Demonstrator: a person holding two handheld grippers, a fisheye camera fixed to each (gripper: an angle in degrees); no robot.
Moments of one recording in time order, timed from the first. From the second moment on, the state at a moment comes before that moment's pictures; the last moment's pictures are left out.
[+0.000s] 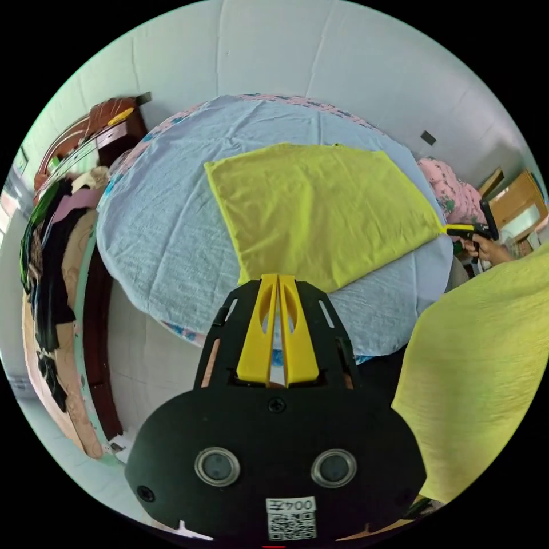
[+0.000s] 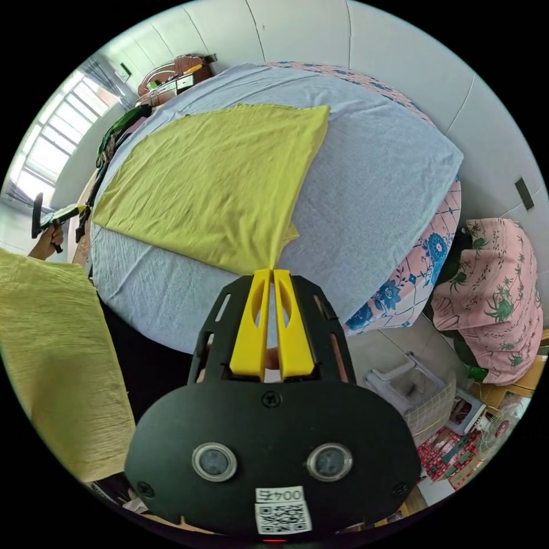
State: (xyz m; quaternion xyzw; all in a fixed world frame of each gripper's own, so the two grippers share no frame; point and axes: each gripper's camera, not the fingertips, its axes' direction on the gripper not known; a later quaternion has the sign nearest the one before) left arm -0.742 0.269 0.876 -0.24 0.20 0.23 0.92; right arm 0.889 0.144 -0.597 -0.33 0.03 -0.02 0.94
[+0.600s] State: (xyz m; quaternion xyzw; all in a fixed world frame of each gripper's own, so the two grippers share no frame) left arm -0.546 0.321 0.856 -0.25 0.15 0.40 0.87; right arm 1.036 0.167 -0.640 -0.24 -0.11 0.36 0.90
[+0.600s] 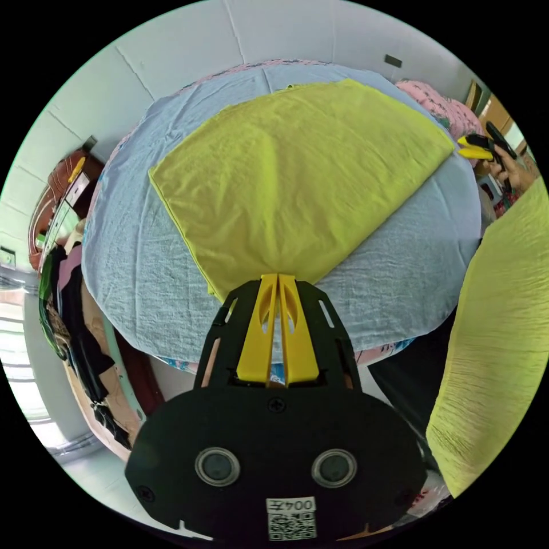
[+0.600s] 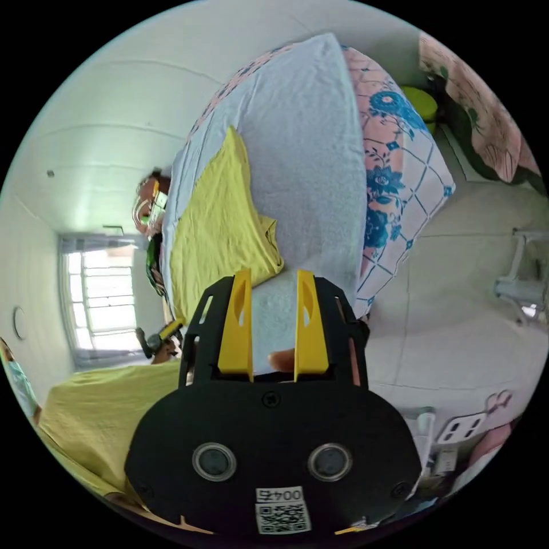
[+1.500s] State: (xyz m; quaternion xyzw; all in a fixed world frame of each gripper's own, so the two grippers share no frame) left arm -0.166 0.312 0.676 -0.08 0.31 0.46 0.83; right arm 1.135 0.094 -0.586 -0.23 -0.19 0.39 0.87
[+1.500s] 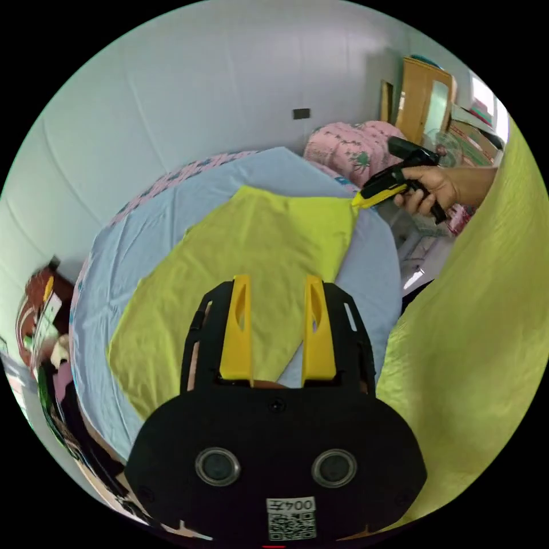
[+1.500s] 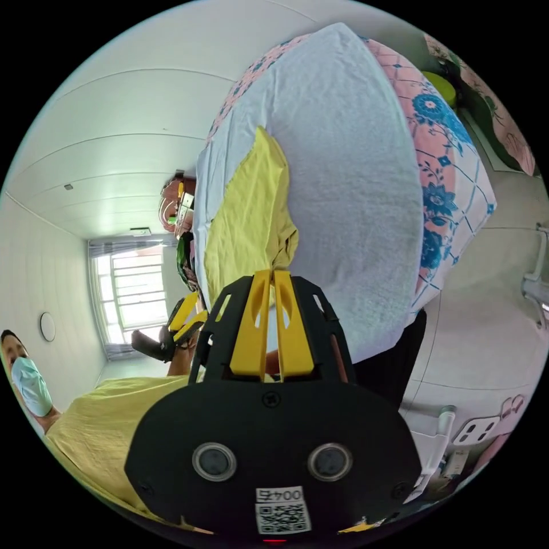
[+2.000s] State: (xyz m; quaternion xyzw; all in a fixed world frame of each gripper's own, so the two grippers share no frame) left arm 0.063 0.360 0.625 -0.08 0.19 0.52 0.83; right arm 1.198 0.010 -0.491 -0.30 -0.39 0.28 0.83
